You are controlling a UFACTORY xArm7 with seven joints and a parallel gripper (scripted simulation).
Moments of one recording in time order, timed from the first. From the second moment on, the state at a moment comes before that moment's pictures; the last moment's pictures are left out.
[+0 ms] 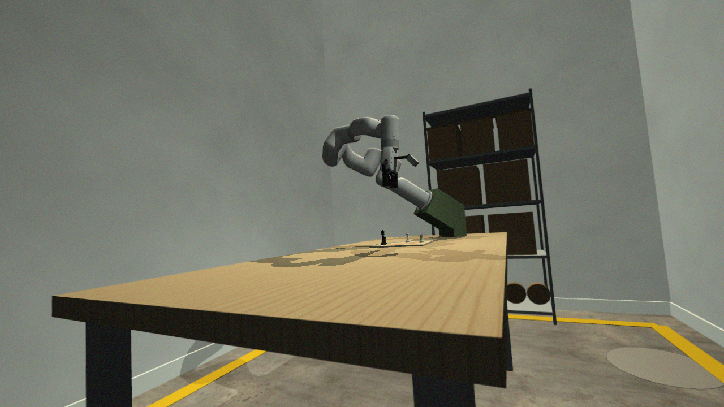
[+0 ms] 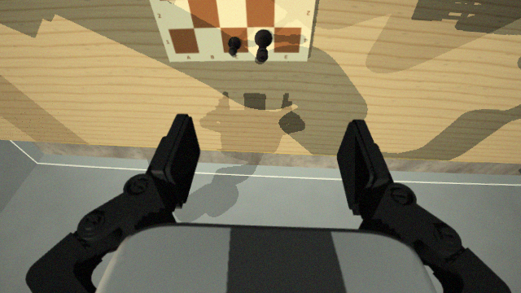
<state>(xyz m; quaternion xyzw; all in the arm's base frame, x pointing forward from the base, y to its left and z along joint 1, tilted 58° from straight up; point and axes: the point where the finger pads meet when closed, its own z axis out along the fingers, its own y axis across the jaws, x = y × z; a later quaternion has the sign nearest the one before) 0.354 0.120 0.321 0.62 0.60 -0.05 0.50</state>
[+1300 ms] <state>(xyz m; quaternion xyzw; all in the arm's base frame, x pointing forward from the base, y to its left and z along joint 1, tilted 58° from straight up) 0.358 0.030 0.366 0.68 0.65 -0.05 0.34</state>
